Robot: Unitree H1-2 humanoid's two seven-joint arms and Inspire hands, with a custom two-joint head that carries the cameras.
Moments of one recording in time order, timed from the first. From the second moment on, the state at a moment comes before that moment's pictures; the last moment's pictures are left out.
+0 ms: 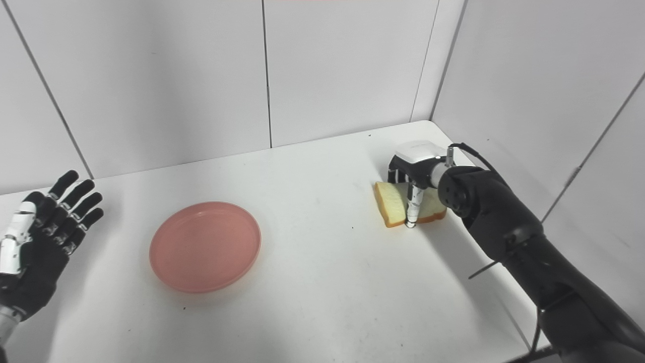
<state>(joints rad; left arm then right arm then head) -0.34 0.15 0.08 -0.16 -0.38 0.44 -0.25 -0.53 -0.82 0.23 0.29 -0.71 0.11 0.47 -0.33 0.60</state>
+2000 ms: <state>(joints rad) -0.37 -0.03 0.01 0.01 -0.21 0.32 -0.13 -0.79 -0.31 0.40 0.24 -0.67 -0.01 0.45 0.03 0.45</state>
